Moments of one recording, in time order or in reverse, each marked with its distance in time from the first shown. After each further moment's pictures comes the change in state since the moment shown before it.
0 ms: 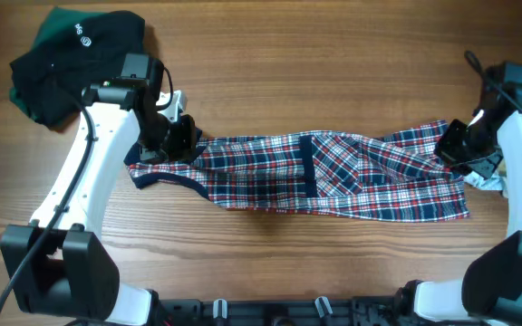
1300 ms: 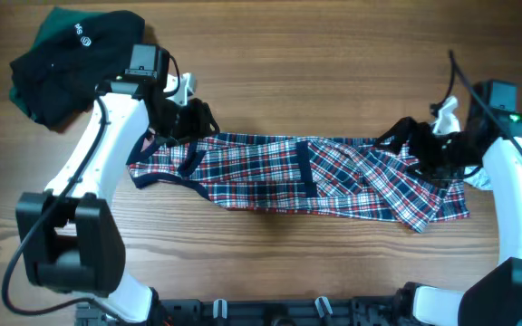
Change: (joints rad) left arm -0.003 0.117 0.000 0.237 0.110 -0.011; right arm 0.057 -0.116 -0.194 0.167 -0.559 -0.182
